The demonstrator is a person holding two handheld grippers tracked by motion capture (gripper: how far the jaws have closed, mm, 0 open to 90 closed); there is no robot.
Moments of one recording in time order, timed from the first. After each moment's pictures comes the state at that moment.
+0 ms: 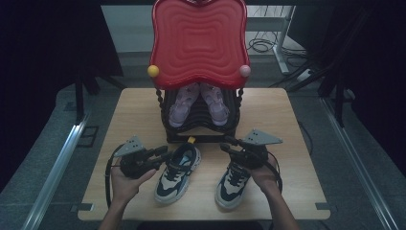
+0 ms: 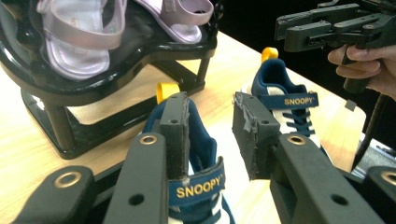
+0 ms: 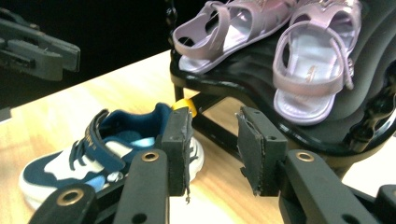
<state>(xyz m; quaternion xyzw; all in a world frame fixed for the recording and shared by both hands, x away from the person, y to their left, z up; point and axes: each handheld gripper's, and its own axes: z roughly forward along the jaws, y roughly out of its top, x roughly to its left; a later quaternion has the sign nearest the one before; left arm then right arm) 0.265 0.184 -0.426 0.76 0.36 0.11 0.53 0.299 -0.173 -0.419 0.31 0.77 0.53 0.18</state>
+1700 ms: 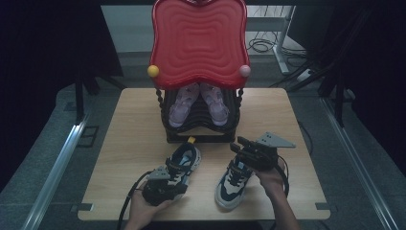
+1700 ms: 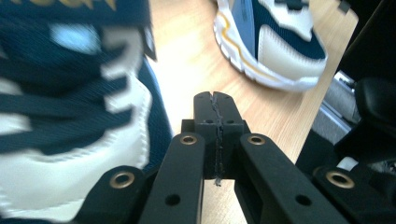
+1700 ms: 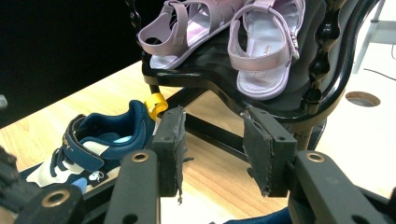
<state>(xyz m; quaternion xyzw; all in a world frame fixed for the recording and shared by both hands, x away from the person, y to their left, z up) 0.234 0.133 -0.511 0.83 0.37 -0.02 0.43 0.298 -0.200 -0.431 0.37 0.73 0.54 0.18</state>
